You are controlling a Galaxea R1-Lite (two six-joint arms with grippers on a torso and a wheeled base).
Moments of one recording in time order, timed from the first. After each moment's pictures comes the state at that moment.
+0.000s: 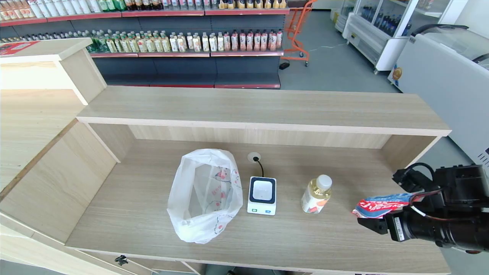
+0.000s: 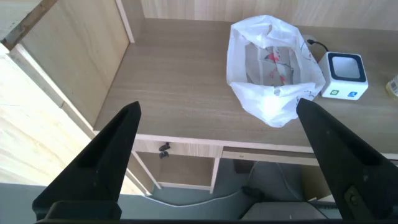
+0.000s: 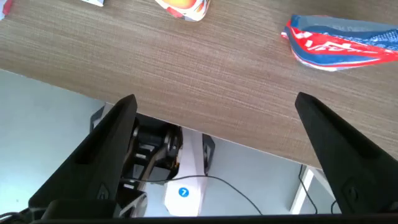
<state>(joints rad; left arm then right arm) 0.00 0.00 0.00 0.00 0.00 0.00 0.10 1.60 -0.44 -0.44 0.14 -0.10</state>
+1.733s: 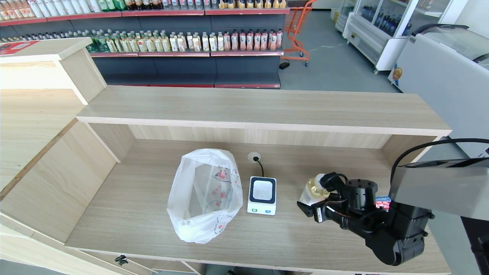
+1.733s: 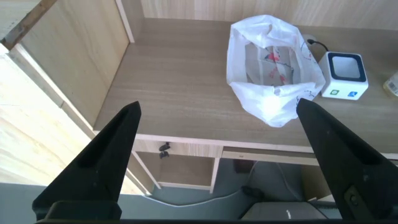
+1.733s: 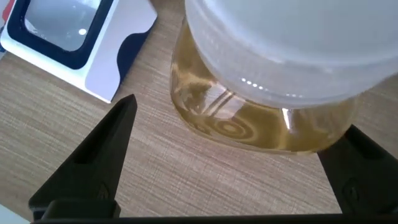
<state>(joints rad) 0.00 0.00 0.00 0.00 0.00 0.00 0.31 2.36 -0.62 -1.34 0.08 -0.08</state>
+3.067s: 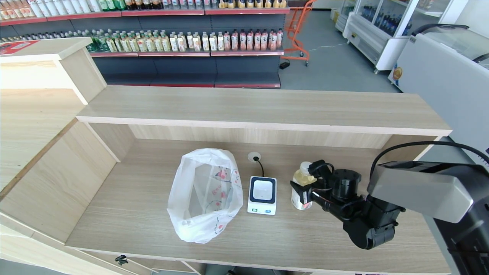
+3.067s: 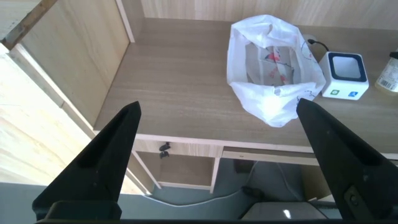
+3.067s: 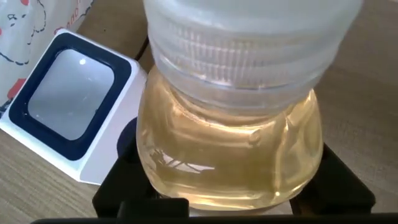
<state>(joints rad) 0.00 0.00 0.00 0.00 0.00 0.00 0.32 2.47 -0.86 -1.41 0.08 -0.11</state>
